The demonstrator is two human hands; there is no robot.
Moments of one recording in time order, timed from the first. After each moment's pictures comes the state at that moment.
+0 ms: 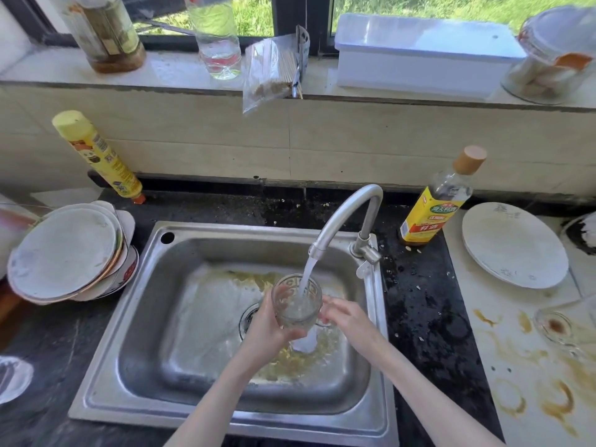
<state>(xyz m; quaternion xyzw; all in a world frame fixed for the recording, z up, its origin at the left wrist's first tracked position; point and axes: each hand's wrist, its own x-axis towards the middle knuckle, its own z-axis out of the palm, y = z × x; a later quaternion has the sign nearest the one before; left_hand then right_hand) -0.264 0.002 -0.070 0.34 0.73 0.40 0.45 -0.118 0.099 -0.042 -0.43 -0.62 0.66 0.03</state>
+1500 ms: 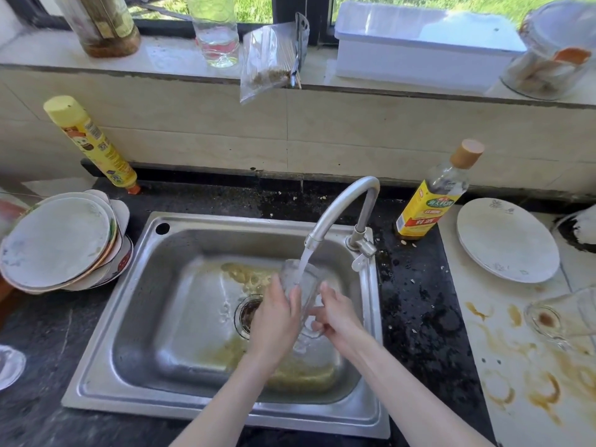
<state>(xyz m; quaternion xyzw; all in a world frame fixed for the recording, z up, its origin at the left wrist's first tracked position) -0.229 0.016 -0.050 0.37 0.85 0.25 0.29 -0.146 0.086 -0.043 -0.58 -0.34 0.73 0.11</state>
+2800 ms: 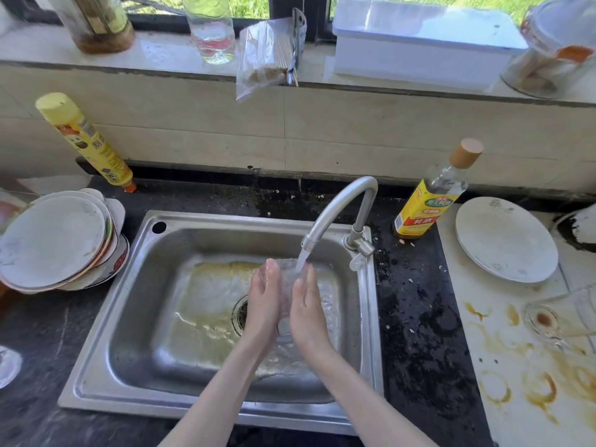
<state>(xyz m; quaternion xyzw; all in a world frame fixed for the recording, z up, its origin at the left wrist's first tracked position) -0.240 0.031 -0.022 0.09 0.68 0.58 0.43 -0.174 0.051 -0.032 -0.48 -0.58 0.63 0.17</state>
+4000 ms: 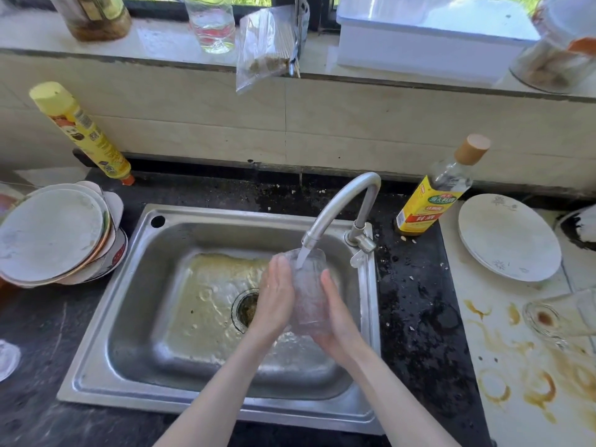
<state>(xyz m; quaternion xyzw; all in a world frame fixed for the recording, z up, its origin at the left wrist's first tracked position) -0.236 0.043 -0.032 0.27 0.76 0.46 0.37 -0.137 0.080 -0.053 -0.39 -0.33 0.84 0.17</state>
